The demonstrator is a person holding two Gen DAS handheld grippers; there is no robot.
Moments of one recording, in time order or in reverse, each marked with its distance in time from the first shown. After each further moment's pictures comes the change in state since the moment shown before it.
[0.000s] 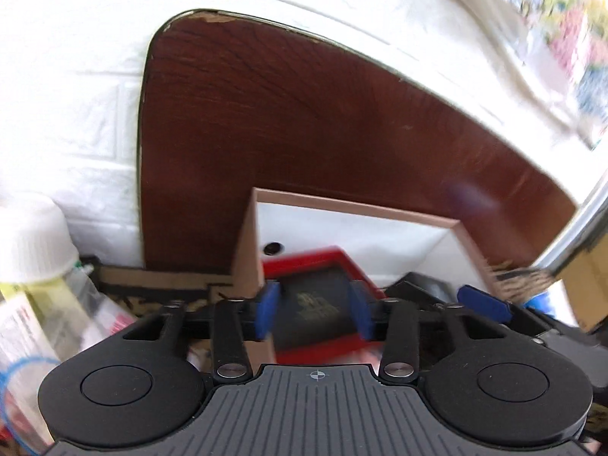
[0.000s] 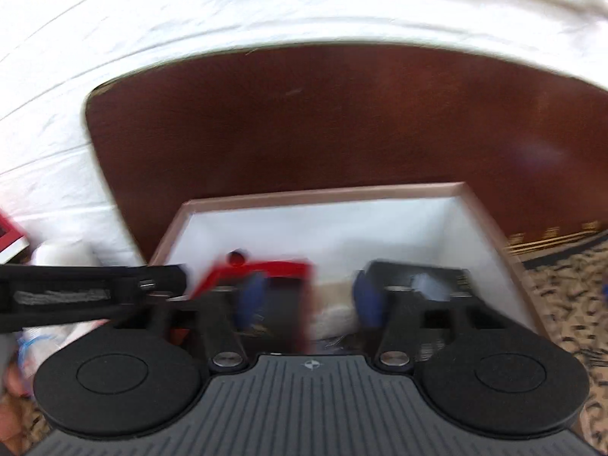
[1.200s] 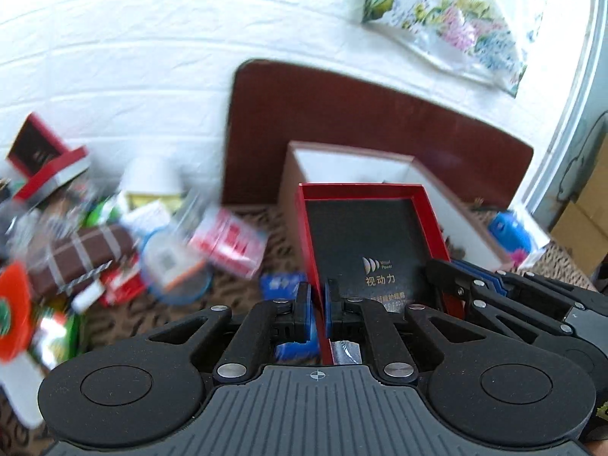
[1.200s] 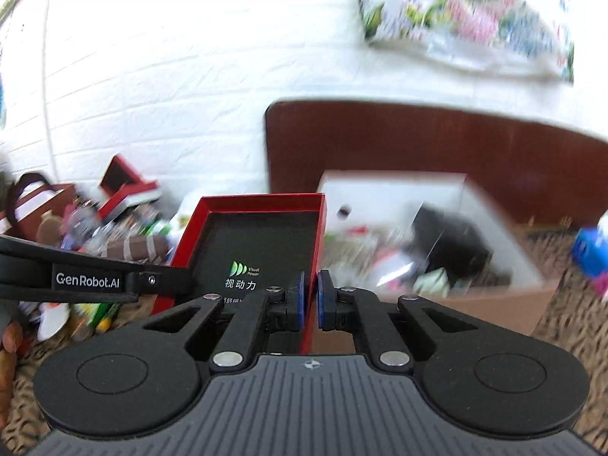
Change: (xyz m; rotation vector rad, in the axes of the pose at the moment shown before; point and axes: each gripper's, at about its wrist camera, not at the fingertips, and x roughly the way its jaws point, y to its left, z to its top) left arm -0.200 -0.016 -0.124 0.182 -0.085 0.121; right arm -0.204 0.075 -0.116 -0.113 -0.174 0.128
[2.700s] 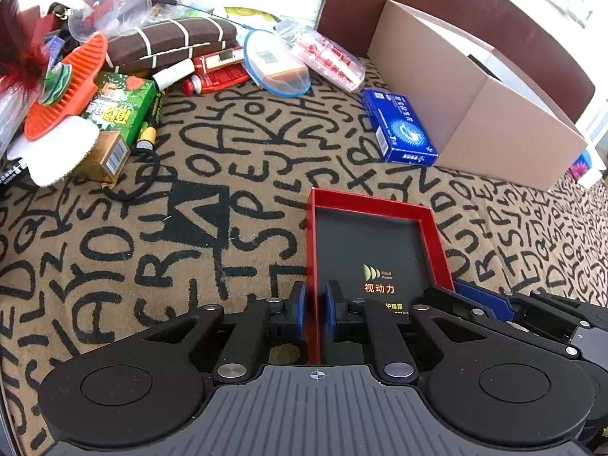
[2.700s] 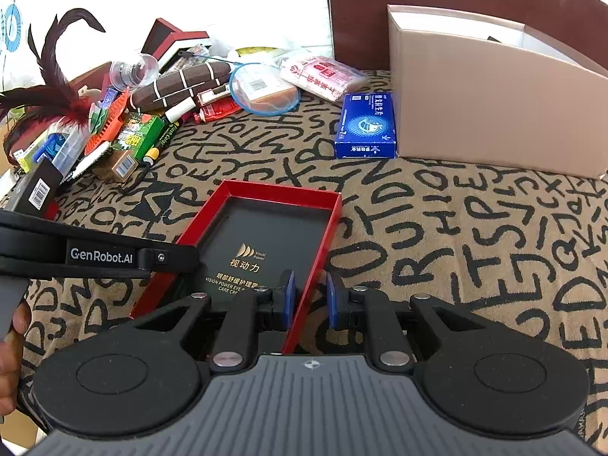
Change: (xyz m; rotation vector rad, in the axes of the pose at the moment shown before) left arm -0.012 0.073 -0.163 -0.125 0.274 0.131; right arm -0.001 0.068 -0.136 0.031 0.361 0.131
